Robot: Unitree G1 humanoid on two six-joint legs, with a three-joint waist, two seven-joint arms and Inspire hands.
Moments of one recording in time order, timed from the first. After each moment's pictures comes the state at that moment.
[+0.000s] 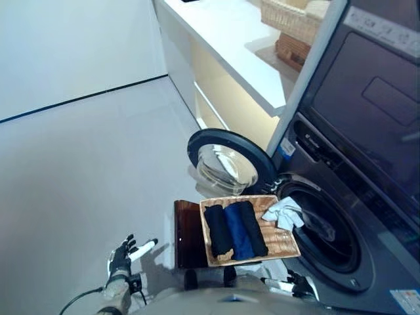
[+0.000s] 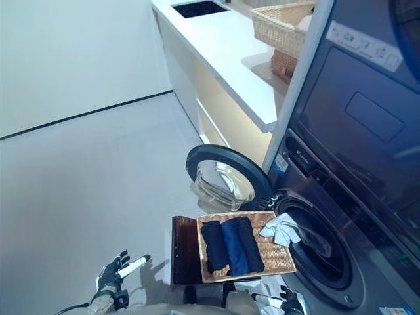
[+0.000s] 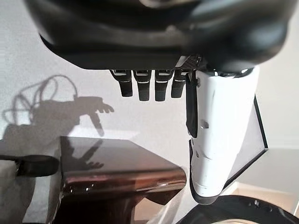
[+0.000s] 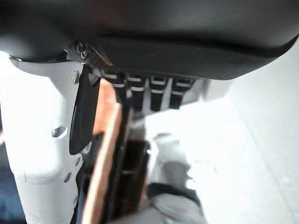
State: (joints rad) left arm 0.01 0.19 -0.06 1.28 -0.37 -0.39 0.11; right arm 0.01 -0.22 0.15 1.42 0.16 -0.23 -0.21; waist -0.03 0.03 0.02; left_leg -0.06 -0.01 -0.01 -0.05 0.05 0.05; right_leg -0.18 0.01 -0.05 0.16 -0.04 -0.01
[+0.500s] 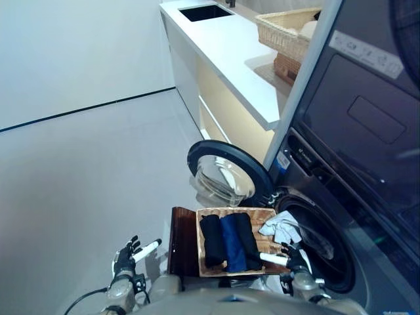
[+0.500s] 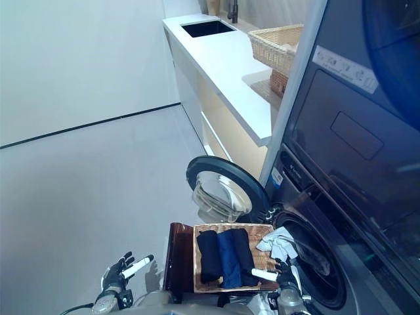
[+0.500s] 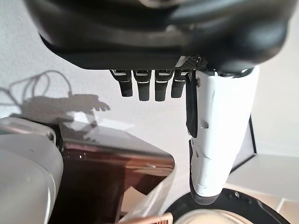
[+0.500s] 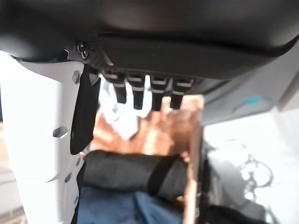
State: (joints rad) left arm -0.01 0.16 -0.07 1.31 -0.39 -0.38 0.09; right arm -0.12 -0.24 0.17 1.39 0.18 -0.24 -0.22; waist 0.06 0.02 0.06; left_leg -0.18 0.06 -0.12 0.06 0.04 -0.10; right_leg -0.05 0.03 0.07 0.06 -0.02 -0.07
